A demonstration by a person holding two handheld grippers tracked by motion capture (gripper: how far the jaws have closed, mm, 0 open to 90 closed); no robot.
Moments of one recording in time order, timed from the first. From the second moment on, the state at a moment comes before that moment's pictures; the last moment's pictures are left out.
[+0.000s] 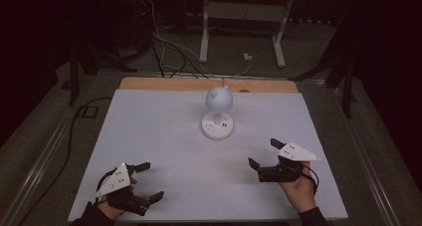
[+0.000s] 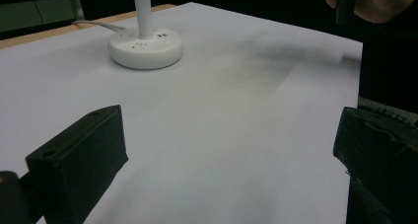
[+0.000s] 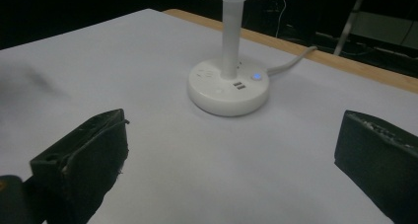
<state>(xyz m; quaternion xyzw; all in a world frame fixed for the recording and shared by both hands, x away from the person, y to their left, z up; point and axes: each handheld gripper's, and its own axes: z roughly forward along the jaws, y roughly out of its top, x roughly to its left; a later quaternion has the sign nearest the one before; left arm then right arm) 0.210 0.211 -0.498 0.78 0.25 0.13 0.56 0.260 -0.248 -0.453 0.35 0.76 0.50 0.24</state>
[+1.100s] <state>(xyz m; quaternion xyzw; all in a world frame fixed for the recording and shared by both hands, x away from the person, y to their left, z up) 0.210 0.212 -0.497 0.77 0.25 0.13 0.57 0.290 -0.205 -0.457 0.33 0.77 0.50 0.21</state>
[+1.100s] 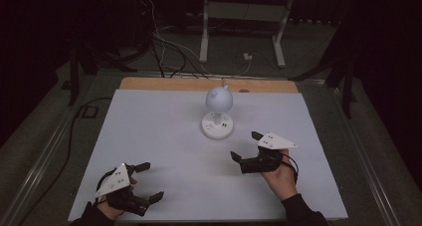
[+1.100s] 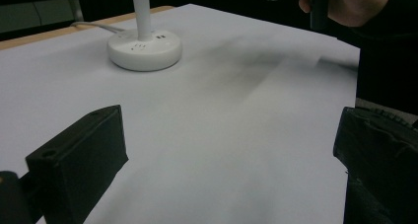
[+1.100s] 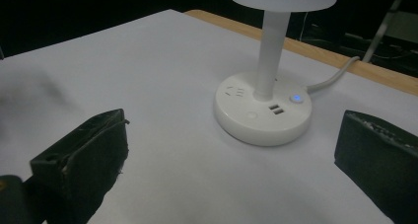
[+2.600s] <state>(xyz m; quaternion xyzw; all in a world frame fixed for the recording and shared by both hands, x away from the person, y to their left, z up) 0.210 0.213 -0.497 0.77 0.25 0.13 0.57 0.343 -0.163 -0.461 0.34 0.78 0.49 0.20</state>
